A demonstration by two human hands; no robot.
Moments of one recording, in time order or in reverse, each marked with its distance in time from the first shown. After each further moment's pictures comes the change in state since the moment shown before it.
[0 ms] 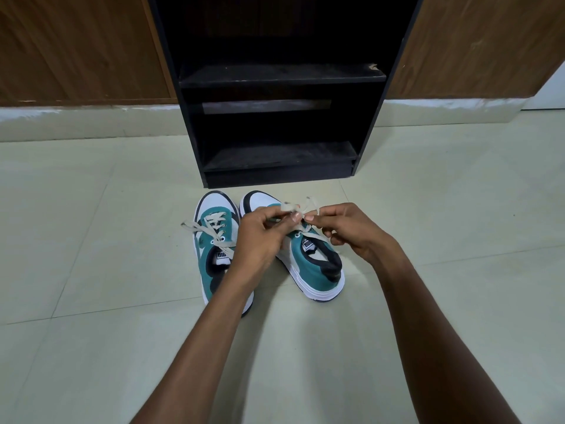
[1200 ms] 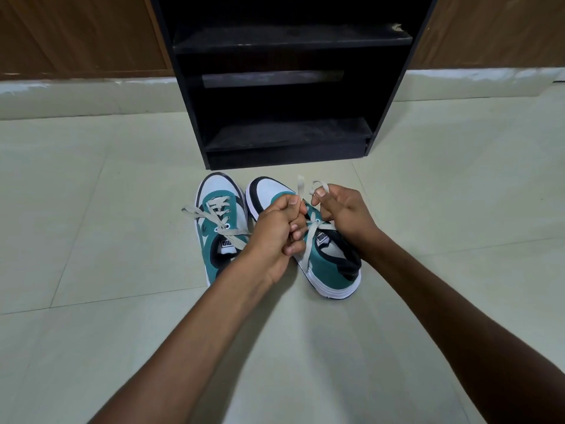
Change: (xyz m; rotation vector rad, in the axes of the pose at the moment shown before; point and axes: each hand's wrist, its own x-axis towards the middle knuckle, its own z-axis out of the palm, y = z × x) left_hand -0.002 -0.002 0.007 -0.412 -0.170 -0.354; right_hand 0.018 0.024 0.033 0.051 0.144 -0.306
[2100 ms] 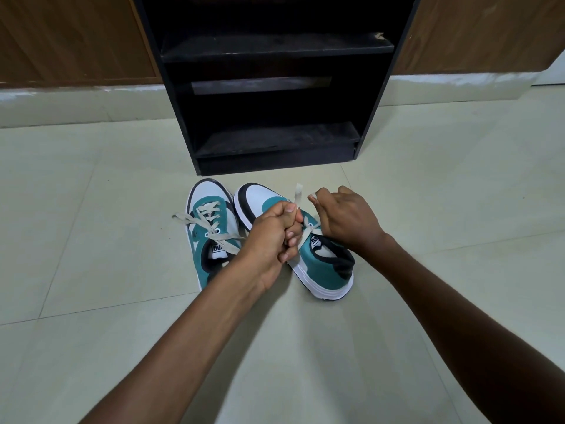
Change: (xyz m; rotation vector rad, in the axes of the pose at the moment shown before) left_hand -0.007 0.001 0.007 0.105 -0.018 0.005; right_hand 0.012 0.014 -0.025 -1.066 0.160 -0.813
